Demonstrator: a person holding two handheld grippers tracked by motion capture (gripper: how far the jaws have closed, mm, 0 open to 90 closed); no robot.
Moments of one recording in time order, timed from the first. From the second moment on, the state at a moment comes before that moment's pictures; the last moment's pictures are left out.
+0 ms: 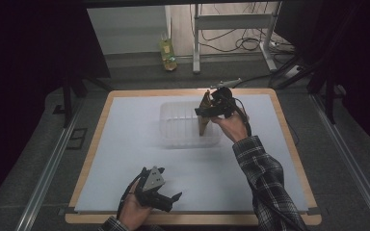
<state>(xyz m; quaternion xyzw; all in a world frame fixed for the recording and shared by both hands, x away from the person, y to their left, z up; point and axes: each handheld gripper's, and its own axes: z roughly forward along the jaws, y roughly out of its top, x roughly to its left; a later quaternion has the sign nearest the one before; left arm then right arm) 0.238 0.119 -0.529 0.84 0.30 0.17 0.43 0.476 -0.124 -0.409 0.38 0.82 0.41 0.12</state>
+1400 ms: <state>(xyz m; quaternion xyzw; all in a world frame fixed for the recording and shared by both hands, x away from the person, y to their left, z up) 0.236 0.116 -0.527 0.83 0.30 0.17 0.44 0.417 -0.139 -0.398 0.30 0.85 0.41 0.16</state>
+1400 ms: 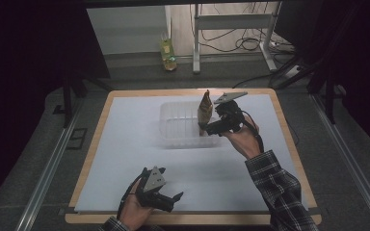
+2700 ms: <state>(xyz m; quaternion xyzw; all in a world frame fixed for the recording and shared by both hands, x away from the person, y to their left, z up) 0.236 0.115 -0.528 0.84 0.29 0.19 0.42 0.371 -0.171 -0.424 0.28 0.86 0.39 0.17</state>
